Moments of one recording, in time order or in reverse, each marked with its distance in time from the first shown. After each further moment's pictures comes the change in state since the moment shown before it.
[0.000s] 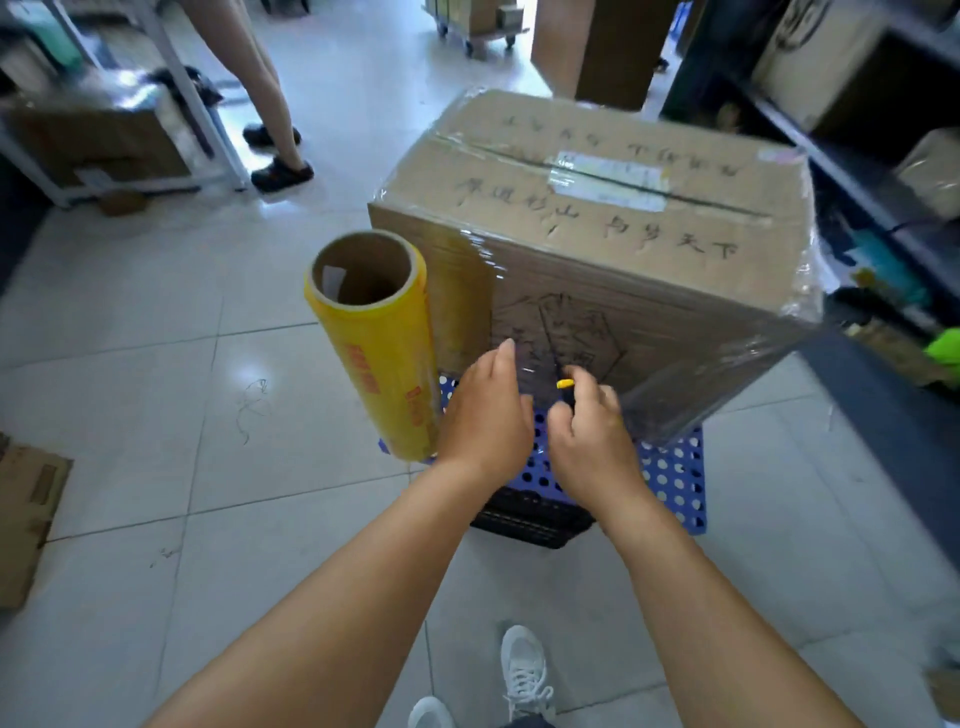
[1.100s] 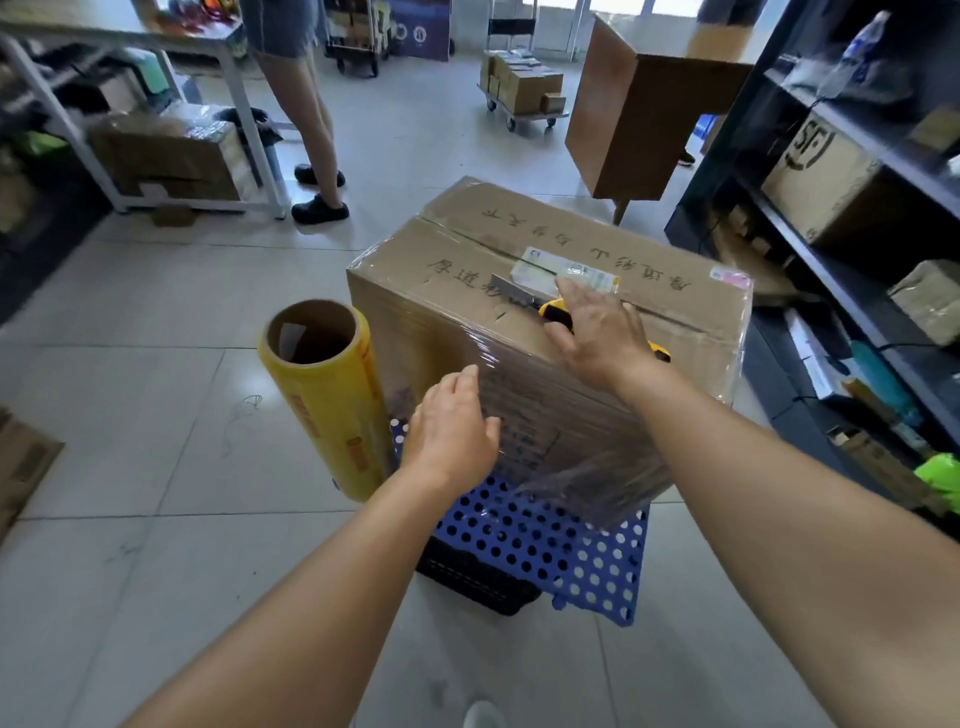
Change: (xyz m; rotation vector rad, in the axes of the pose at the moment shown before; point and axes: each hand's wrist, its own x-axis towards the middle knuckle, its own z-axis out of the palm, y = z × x) left_hand 0.029 0.070 -0.013 0.083 0.077 -0.183; right_hand 0.163 -0.028 -0.125 -0.653 -0.018 -0.460
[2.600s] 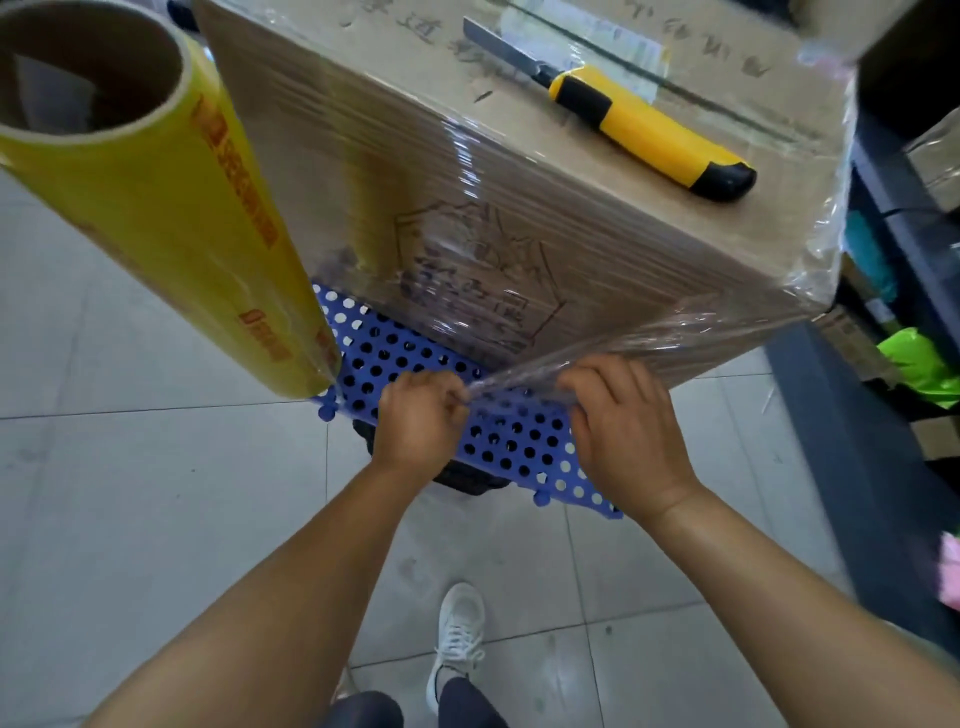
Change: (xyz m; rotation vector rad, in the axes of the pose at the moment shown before) left_hand 0.003 -0.110 0.179 -0.188 -0.027 0.107; right_hand -0.154 0.030 0.146 0.018 0.234 -0.157
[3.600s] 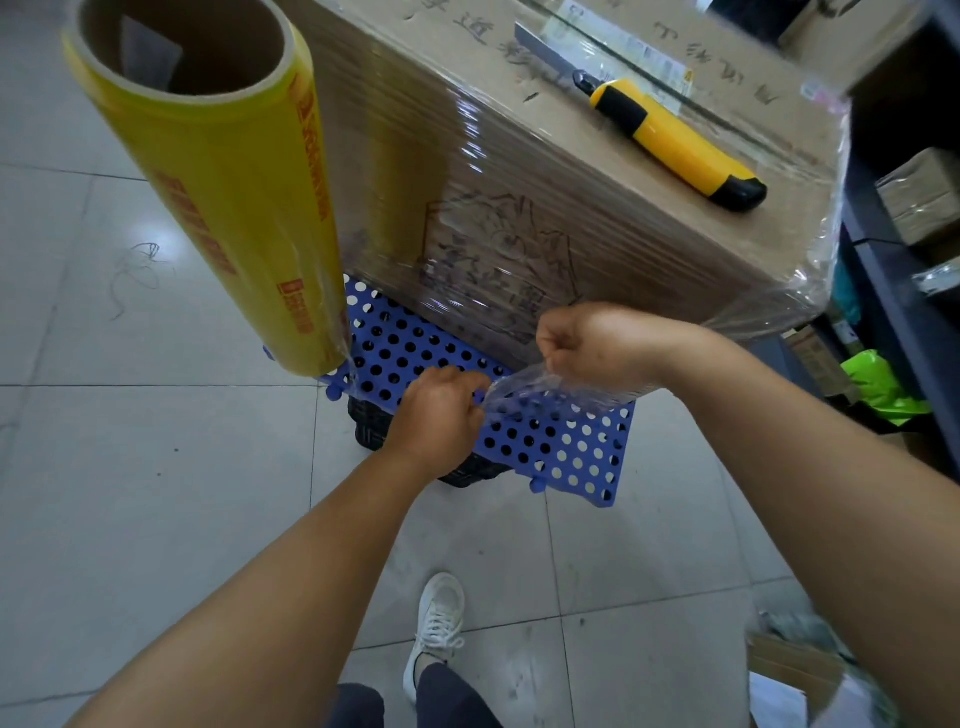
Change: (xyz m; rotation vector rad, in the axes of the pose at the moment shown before) left_hand -0.019 0.007 -0.013 0.034 -0.121 0.108; right_hand 0.101 -0.033 -0.054 0.125 -0.989 0.171
